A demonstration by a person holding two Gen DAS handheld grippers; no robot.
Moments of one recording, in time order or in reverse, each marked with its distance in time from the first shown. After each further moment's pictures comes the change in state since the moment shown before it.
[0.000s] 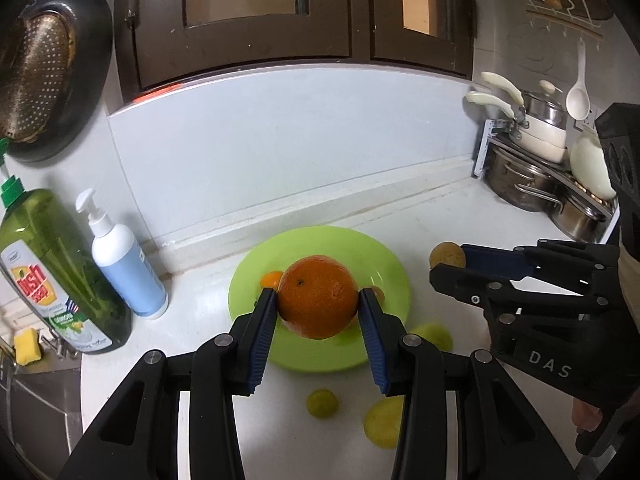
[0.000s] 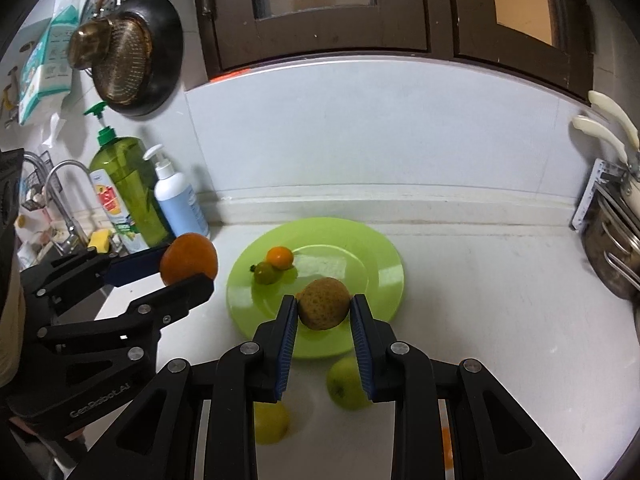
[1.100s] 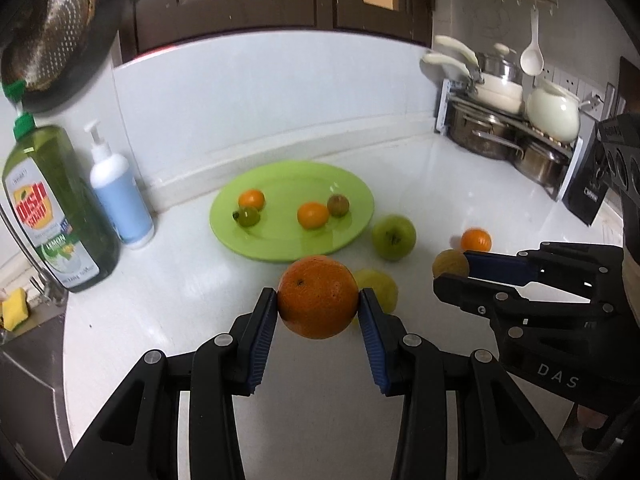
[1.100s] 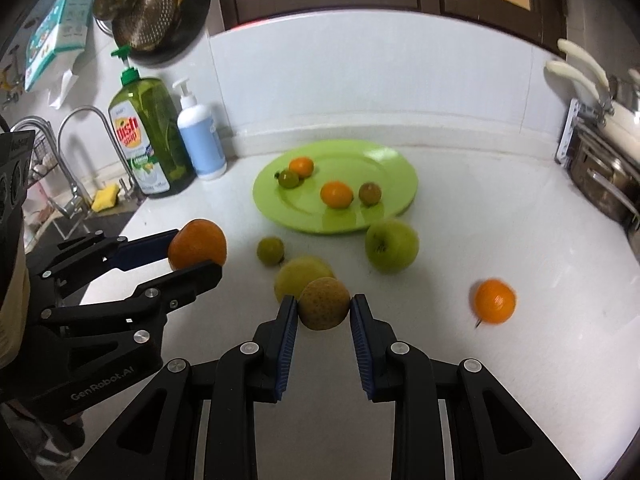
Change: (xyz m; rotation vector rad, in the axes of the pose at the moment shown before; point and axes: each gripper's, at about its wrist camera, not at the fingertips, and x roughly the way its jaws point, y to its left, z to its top) left arm -0.046 -0.010 -0.090 0.050 0.042 -0.084; right arm -0.037 0.046 -0.105 0.042 0.062 -0.045
